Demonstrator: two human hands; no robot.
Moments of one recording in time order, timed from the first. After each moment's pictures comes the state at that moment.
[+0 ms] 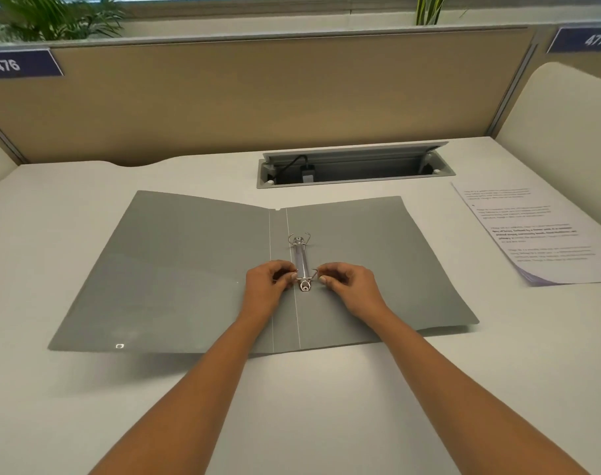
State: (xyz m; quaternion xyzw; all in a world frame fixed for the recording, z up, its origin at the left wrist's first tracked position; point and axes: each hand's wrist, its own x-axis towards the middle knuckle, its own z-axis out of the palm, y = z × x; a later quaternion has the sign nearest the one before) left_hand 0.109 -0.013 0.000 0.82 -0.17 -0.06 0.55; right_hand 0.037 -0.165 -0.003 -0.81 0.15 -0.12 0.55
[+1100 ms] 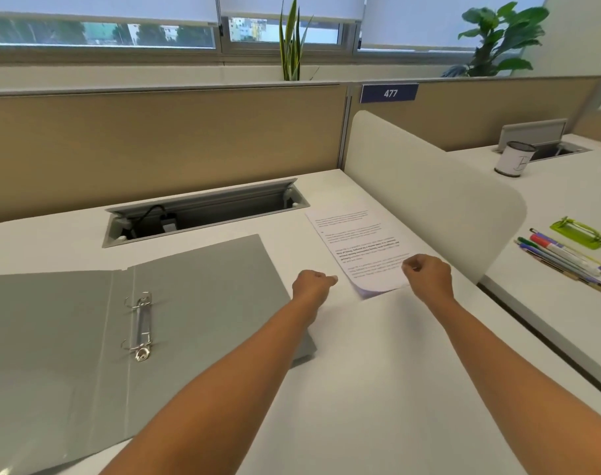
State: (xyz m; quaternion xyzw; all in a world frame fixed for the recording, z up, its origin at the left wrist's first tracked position) left_hand -0.003 -0.303 0.047 0.76 -0.12 -0.35 0.53; right_hand -0.132 -0.451 0.055 -0.79 0.50 -0.24 0.26
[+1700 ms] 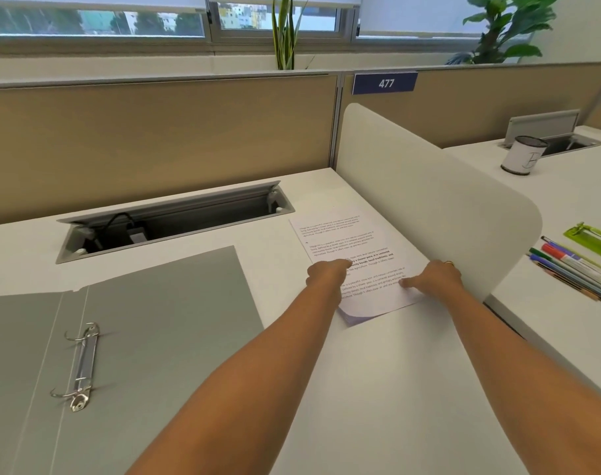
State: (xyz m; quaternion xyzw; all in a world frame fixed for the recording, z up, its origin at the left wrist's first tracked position) left_hand 0.014 -0.418 0.040 0.68 0.03 -0.43 0.60; right_hand -0.115 -0.542 0.053 -0.79 0.57 0.01 0.20
